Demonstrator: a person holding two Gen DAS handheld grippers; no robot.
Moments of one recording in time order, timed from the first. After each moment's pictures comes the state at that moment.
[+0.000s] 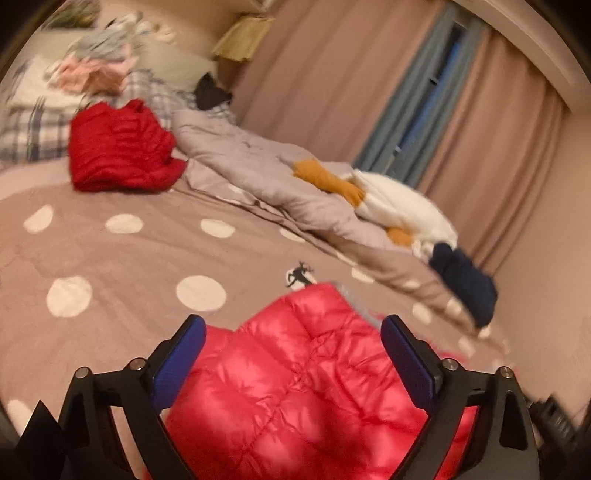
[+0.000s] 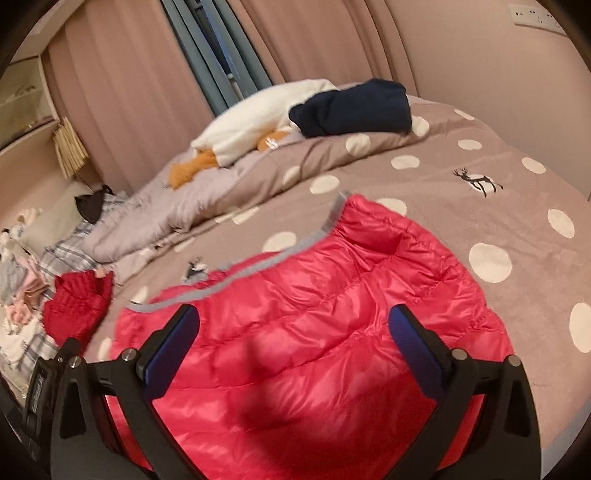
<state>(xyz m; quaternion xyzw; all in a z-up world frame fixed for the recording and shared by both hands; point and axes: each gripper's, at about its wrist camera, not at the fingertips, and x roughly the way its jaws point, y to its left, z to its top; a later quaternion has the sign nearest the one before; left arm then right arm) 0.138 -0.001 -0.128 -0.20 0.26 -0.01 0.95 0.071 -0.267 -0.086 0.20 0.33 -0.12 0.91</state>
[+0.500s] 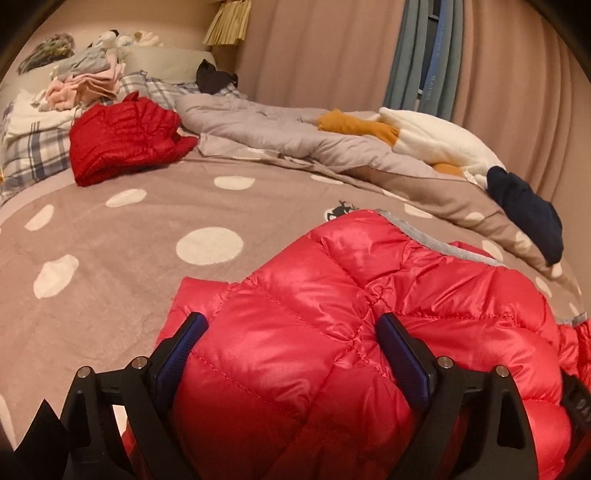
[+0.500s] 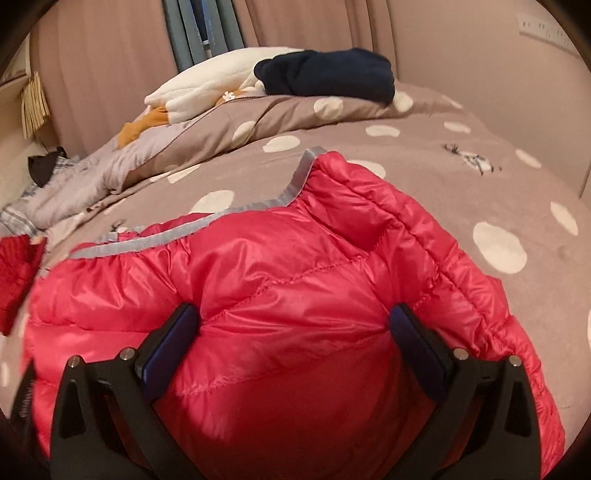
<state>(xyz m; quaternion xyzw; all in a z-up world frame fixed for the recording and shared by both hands) 0.174 -0.037 -0.202 -0.11 0.31 0.06 0.94 0.110 -0.281 -0.174 0.12 0.36 -0.19 0.91</state>
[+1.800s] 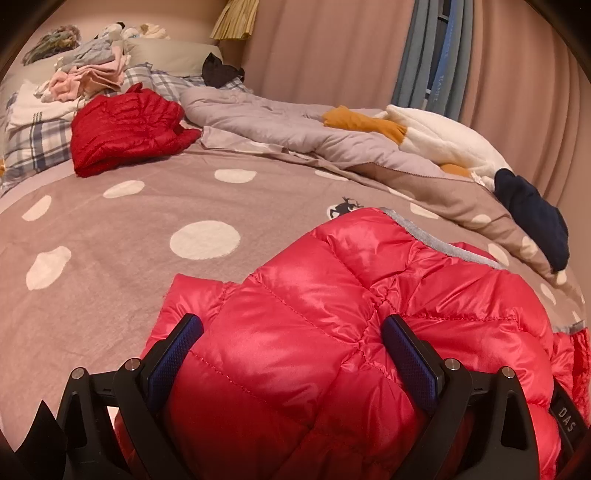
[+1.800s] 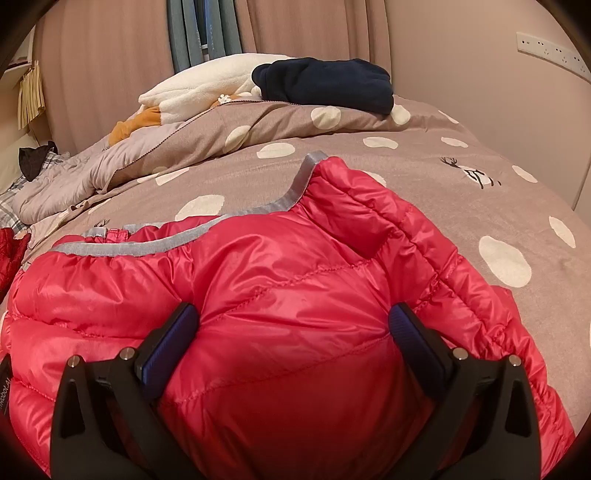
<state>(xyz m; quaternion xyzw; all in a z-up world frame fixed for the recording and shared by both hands) 0.189 -0.044 -0.210 -0.12 0.32 0.07 0.94 0.131 -0.284 -0.188 0.10 0.34 -0.21 0.91</state>
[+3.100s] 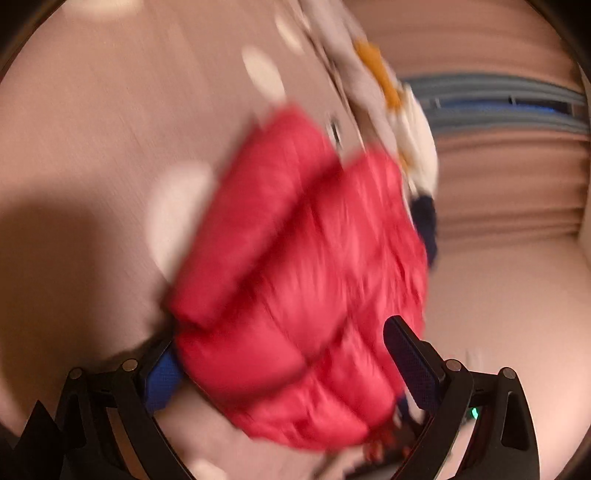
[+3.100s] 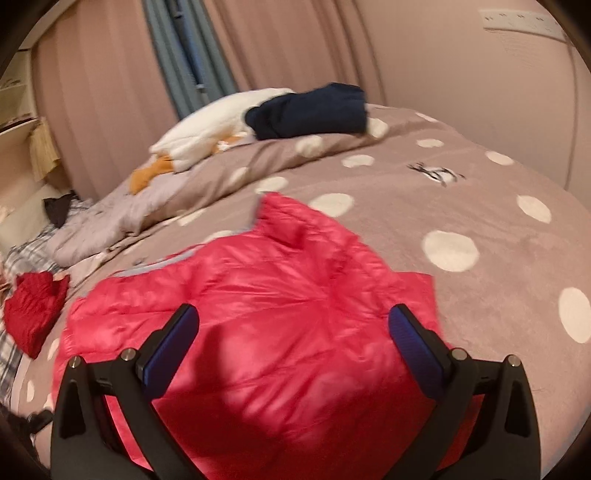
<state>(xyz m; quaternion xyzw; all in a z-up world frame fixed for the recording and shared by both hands) 0.106 0.046 -0.245 -0.49 0.47 -0.17 0.71 0.048 -0.307 -0.139 0.18 0.29 -0.19 0.92</state>
